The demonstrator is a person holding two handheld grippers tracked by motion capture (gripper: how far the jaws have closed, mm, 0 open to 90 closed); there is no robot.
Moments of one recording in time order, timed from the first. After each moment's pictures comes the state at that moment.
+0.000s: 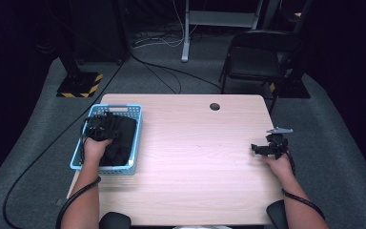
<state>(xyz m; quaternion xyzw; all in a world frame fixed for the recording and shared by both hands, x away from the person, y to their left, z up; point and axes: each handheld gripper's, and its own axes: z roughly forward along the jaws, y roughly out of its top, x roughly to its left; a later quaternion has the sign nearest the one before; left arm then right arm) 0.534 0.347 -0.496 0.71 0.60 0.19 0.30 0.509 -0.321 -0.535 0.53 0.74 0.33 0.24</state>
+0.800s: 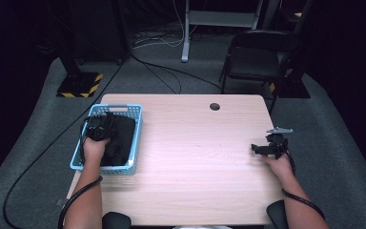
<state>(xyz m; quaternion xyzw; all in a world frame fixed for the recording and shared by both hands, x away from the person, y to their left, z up) 0.530 0.347 -0.492 0.71 0.59 0.19 0.32 0.509 -0.321 -0.535 0.53 0.74 0.33 0.24</state>
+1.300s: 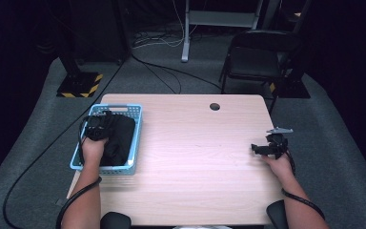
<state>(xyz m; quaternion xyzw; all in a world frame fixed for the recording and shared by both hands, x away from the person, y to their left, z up) 0.522 0.344 -0.480 0.72 0.58 0.22 0.32 0.509 -0.321 -0.535 0.53 0.74 0.33 0.24</state>
